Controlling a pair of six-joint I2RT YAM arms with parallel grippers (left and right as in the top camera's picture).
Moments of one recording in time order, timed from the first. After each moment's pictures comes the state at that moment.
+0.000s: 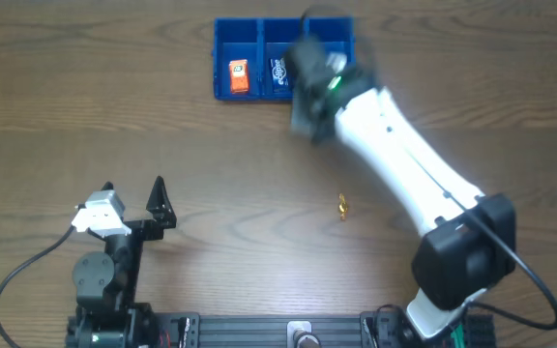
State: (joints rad) left arm -0.04 0.01 0.04 -0.15 0.00 -0.27; right arm 0.47 1.84 1.71 -1.02 0.18 0.56
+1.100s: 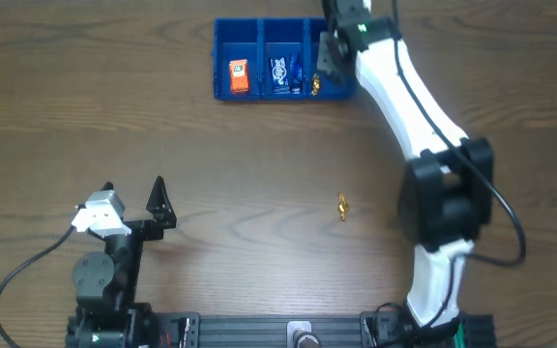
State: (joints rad) left arm -0.04 0.01 0.04 -0.15 0.00 -0.27; right arm 0.30 2.01 1.76 -0.78 0.20 0.37
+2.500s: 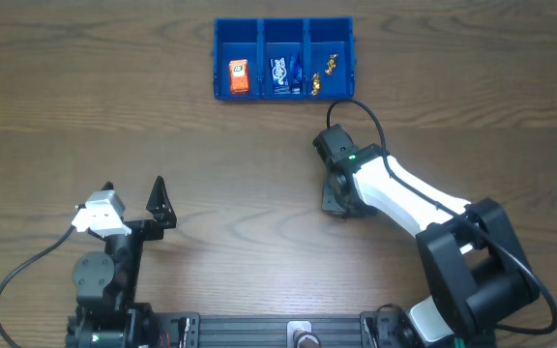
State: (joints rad) left arm -0.04 0.01 0.04 -0.15 0.00 -0.27; right arm 0.48 1.69 0.90 -0.76 0.06 0.58
